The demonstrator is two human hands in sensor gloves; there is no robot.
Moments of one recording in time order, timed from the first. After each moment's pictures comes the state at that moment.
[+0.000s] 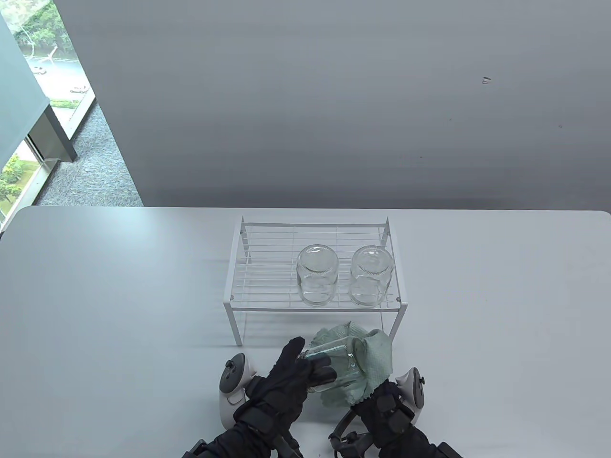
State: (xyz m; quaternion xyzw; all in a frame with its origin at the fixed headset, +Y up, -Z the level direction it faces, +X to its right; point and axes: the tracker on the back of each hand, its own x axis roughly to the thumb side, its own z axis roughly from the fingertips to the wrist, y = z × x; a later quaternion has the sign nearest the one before) left_hand -0.109 -0.761 -0.279 -0.21 -0.16 0.81 0.52; right_hand 0.100 -0.784 -0.283 0.19 0.06 0.46 0.86
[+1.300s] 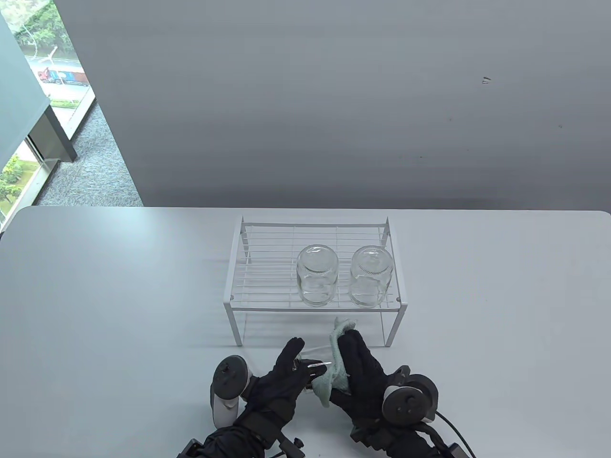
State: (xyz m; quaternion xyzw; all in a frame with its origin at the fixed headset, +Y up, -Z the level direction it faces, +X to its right) left_hand -0.116 -0.750 -0.278 -0.11 -0.19 0.66 0.72; right_hand 0.104 -0.739 -0.274 0.38 -0.18 0.84 0.34
